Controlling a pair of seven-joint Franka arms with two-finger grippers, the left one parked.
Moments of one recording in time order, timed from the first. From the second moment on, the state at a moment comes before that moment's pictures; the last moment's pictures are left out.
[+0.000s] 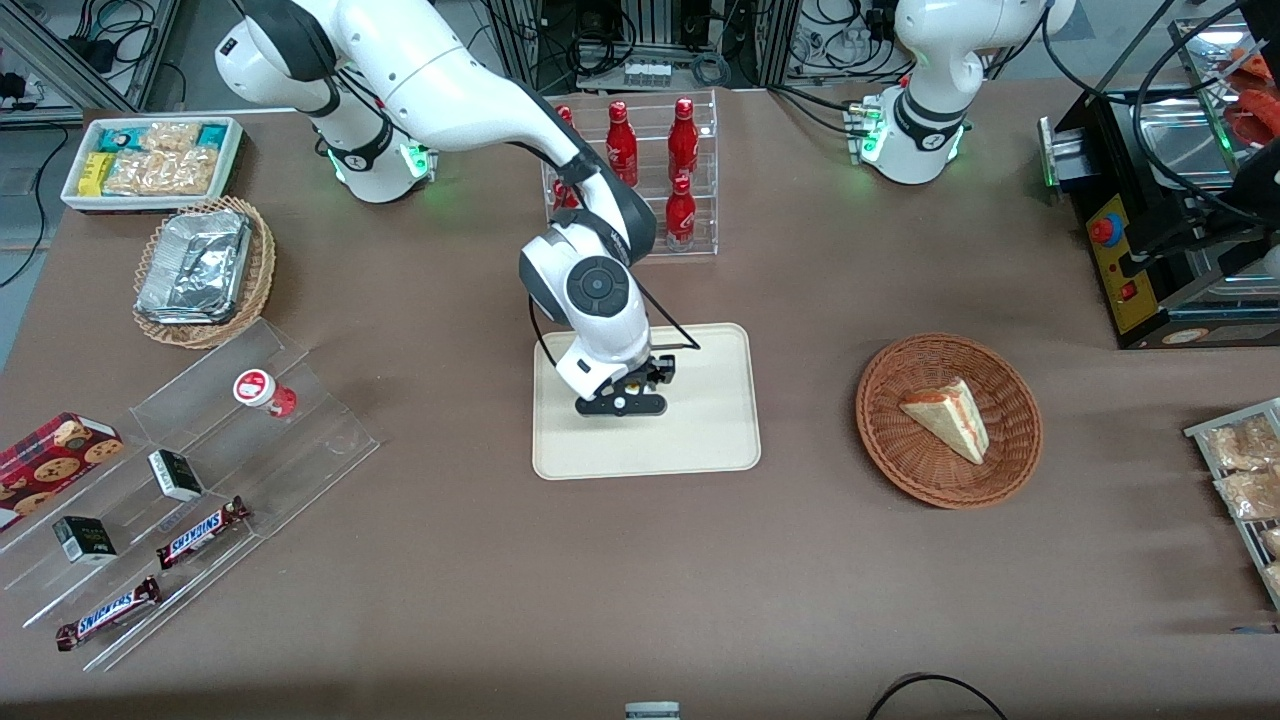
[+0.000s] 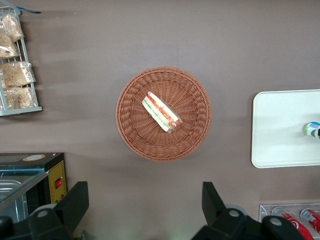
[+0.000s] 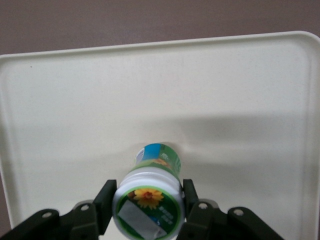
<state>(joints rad) 0.85 0.69 -0.11 -1.54 0.17 2.27 0.70</state>
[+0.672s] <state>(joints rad) 0.86 0.72 -0.11 -1.54 0.17 2.32 0.70</state>
